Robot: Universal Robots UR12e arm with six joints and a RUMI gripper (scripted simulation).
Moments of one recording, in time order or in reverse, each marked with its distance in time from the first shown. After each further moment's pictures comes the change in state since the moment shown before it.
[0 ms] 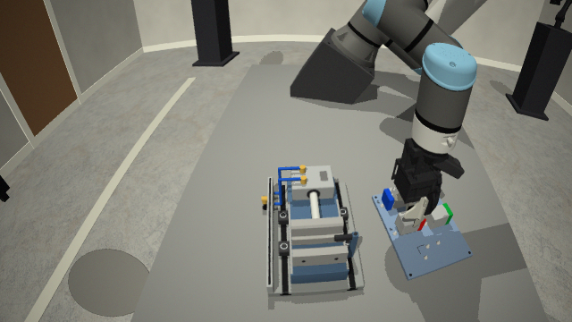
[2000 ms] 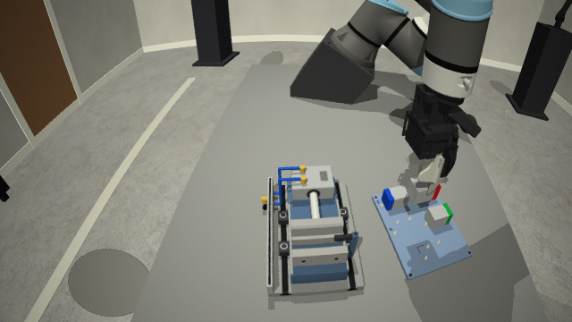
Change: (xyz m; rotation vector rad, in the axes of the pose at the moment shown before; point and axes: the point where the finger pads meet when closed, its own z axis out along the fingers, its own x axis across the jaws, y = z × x) arm 0.001 0.000 -0.107 -0.002 0.002 0.001
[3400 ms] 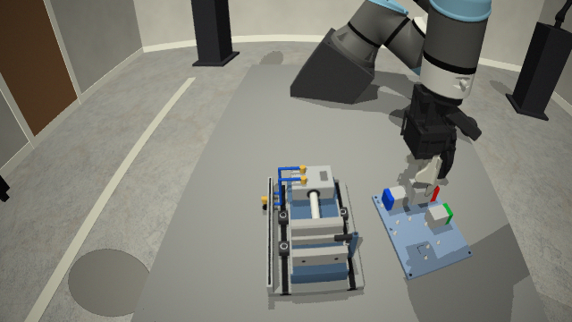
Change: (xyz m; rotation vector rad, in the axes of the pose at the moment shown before) arm 0.001 0.004 0.001 0.001 -0.002 0.074
